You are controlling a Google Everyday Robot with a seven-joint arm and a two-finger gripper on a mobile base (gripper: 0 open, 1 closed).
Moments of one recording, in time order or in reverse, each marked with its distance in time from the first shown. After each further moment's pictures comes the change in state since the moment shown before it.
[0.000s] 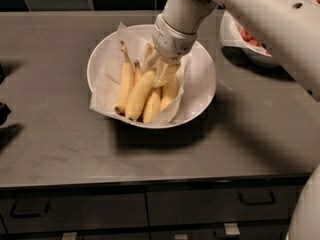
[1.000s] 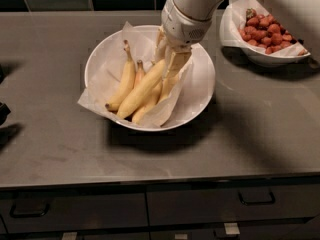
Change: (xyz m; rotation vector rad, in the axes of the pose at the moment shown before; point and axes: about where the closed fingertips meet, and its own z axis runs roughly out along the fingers) arm 0.002 0.005 -0.050 0.124 0.110 0.116
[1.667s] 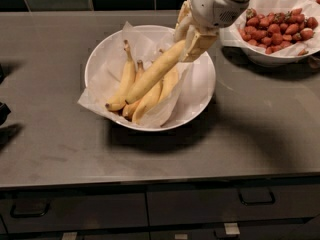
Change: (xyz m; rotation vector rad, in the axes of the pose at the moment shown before) arm 0.011 0.006 -0.071 0.179 -0.001 0.088
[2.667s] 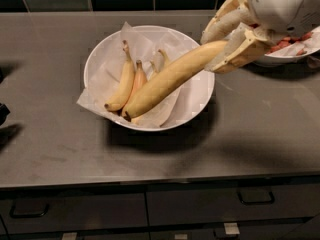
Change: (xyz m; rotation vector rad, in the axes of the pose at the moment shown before) arm -0.023 0.073 -0.102 0.082 -0.221 0.132
